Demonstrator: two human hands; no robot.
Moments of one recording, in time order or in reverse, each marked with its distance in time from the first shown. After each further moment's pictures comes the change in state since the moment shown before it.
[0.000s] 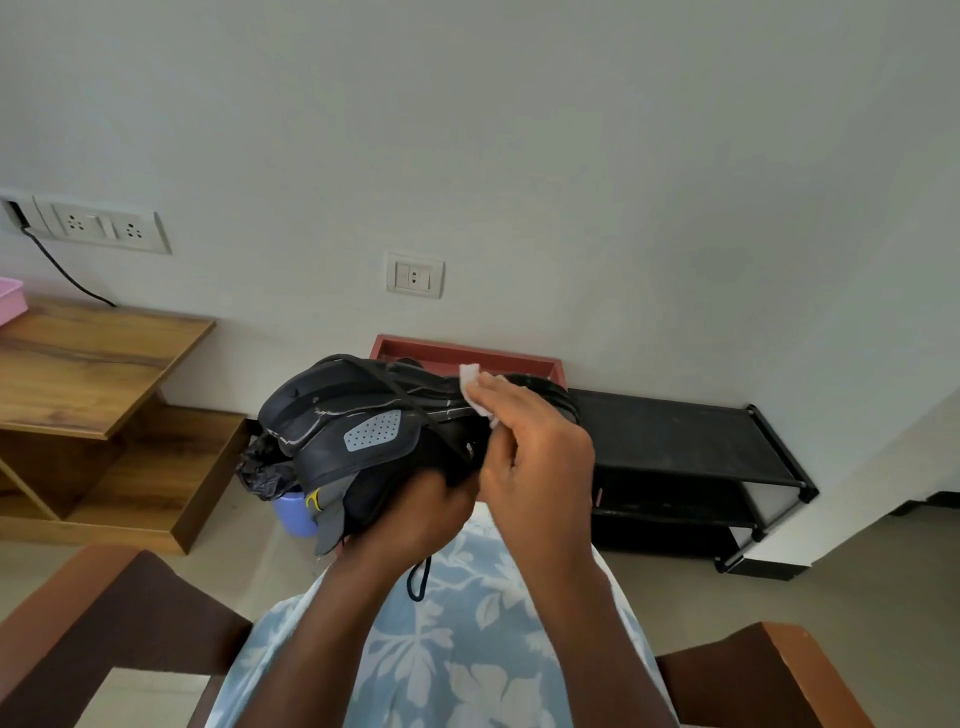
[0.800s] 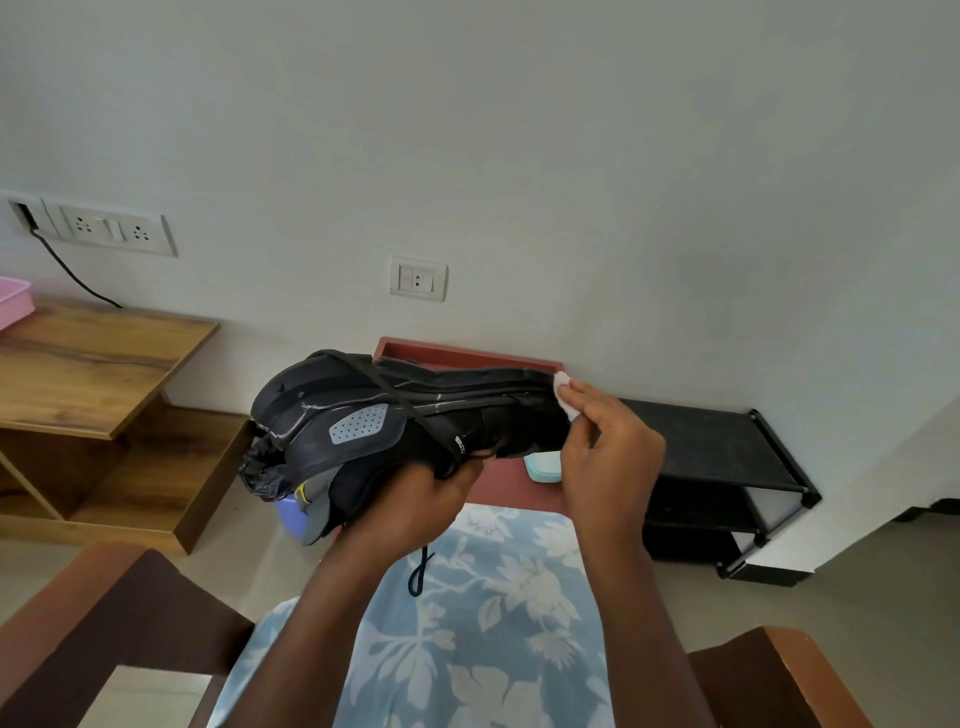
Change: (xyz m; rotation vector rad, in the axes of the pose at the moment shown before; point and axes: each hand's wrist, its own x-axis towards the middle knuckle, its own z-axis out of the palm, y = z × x) left_hand 0.007 -0.011 -0.004 -0.051 0.197 0.128; right_hand 0.011 0.059 -0.014 -0.057 0.222 0.189
